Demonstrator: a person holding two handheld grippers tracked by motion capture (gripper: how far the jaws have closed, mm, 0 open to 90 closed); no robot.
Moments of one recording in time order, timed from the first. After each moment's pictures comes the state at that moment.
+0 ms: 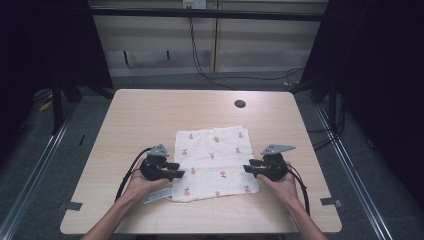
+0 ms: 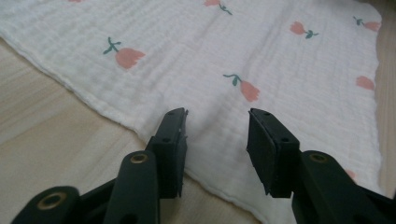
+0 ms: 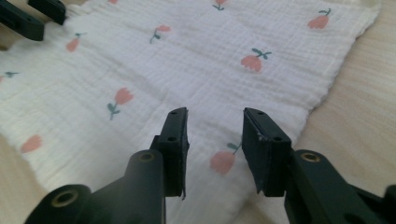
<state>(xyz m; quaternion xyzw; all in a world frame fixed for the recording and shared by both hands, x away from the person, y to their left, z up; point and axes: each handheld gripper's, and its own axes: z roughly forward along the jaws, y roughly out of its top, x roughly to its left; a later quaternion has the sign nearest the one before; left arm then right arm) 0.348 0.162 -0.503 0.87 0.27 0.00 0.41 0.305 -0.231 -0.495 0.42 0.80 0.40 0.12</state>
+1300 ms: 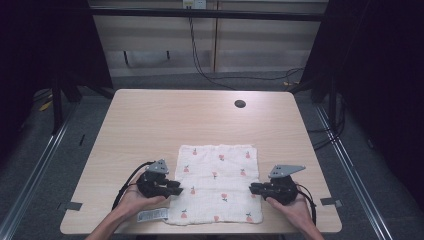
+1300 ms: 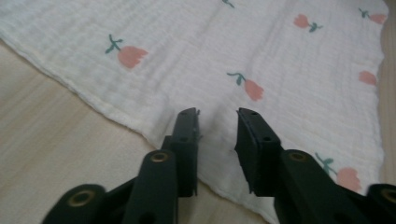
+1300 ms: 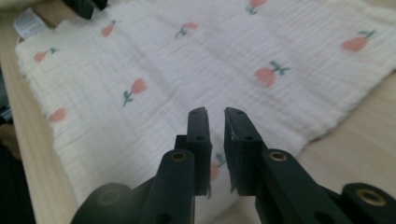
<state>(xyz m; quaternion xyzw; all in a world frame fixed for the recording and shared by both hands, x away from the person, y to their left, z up) 0.304 0.165 -0.497 0.89 0.24 -0.03 0.39 0.240 -0.242 -0.484 0.38 0.82 0.41 0.07</state>
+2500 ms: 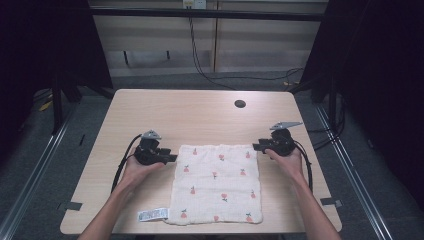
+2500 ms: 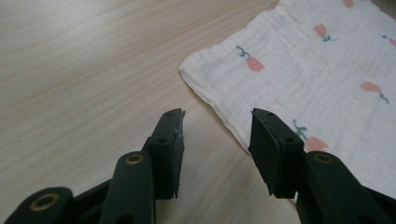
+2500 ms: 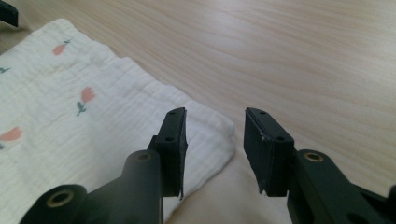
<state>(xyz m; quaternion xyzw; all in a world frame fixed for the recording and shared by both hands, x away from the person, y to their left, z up) 0.395 0.181 -0.496 0.84 0.35 0.03 0.41 0.377 -0.271 -0.481 0.45 0.79 0.39 0.12</state>
